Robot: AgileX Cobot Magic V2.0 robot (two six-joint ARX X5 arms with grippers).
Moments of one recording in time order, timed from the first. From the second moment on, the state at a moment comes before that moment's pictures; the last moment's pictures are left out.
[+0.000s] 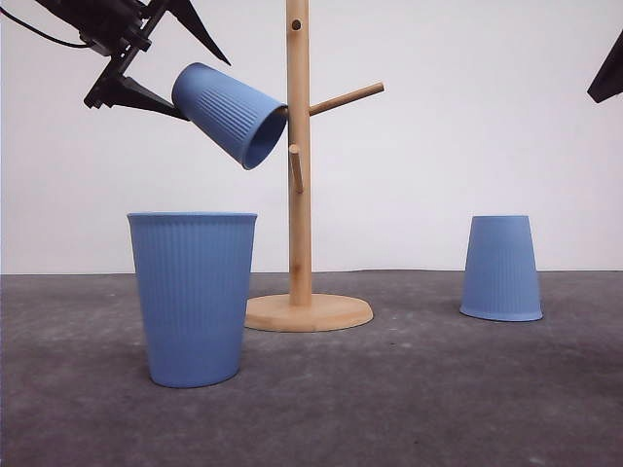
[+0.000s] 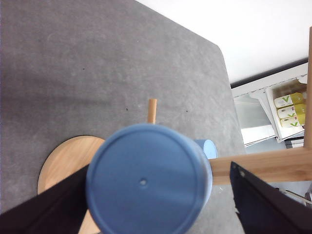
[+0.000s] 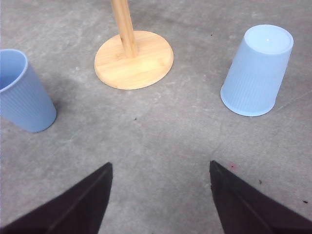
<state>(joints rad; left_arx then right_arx) -0.14 1.76 1.69 -0.57 0.68 -0.52 0.26 0.60 0.63 -0.59 -0.28 -0.02</state>
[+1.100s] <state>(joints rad) -0.12 1.76 1.69 -0.70 0.68 -0.35 0.26 0.60 0.63 -0.59 -0.28 -0.02</state>
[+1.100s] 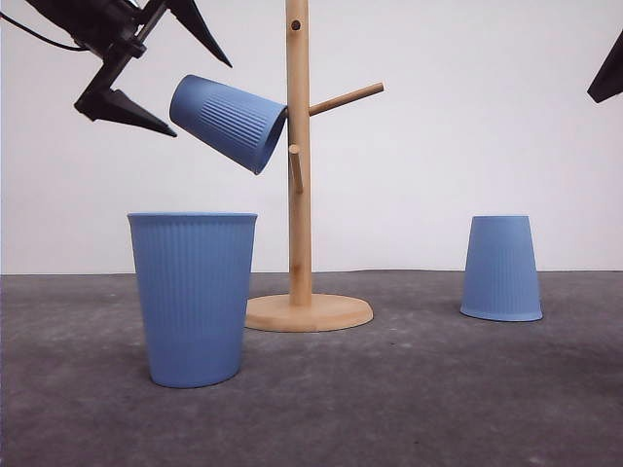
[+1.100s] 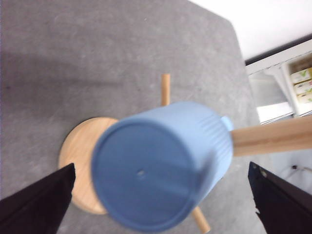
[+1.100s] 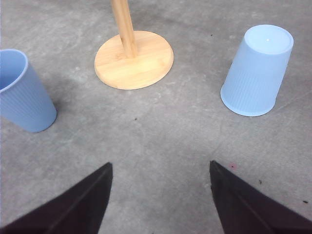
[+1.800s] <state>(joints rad) -0.11 1.37 1.55 -0.86 0.38 -0.09 0.26 0.60 0.63 -0.59 -0.28 -0.02</state>
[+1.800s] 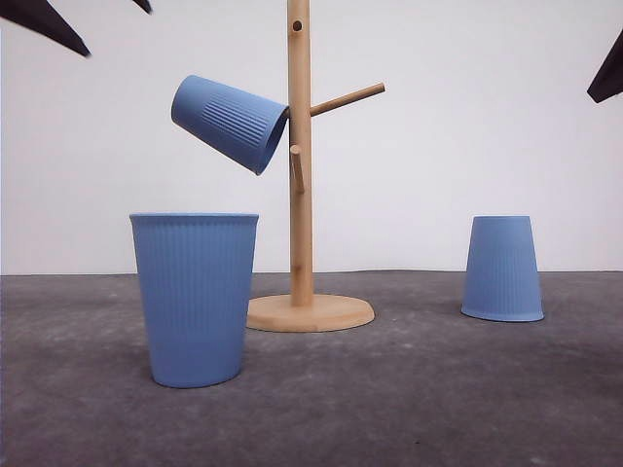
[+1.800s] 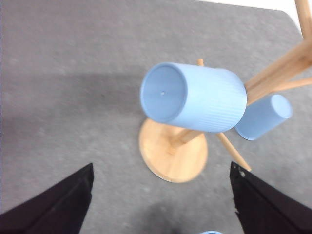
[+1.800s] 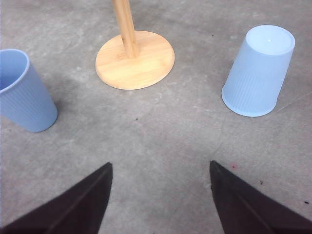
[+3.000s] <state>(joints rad) -0.11 0.90 0.72 -0.45 0.28 -0.10 0.15 1.21 1.07 -0.77 -0.24 0.16</state>
